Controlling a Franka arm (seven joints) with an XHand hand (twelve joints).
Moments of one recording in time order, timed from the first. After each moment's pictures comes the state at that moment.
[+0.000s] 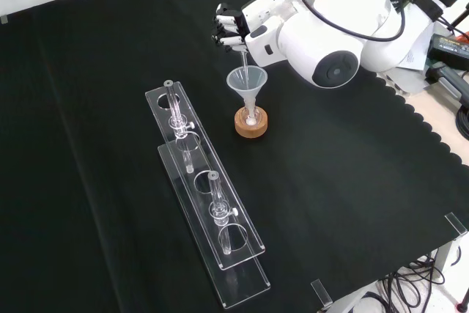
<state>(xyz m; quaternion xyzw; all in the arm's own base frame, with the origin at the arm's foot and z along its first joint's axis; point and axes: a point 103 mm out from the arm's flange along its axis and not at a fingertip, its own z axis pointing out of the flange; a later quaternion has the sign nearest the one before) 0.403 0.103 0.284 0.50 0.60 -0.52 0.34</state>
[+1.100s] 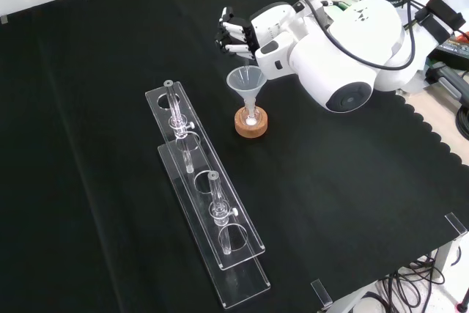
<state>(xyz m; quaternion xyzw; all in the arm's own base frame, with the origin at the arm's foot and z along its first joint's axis) 0.402 0.126 0.288 0.46 0.57 -0.56 0.39</state>
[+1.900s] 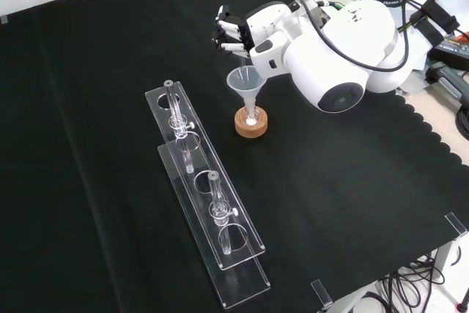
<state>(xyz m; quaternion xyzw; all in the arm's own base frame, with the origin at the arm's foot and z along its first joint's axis) 0.407 0.121 0.287 0.47 0.56 -0.56 0.38</state>
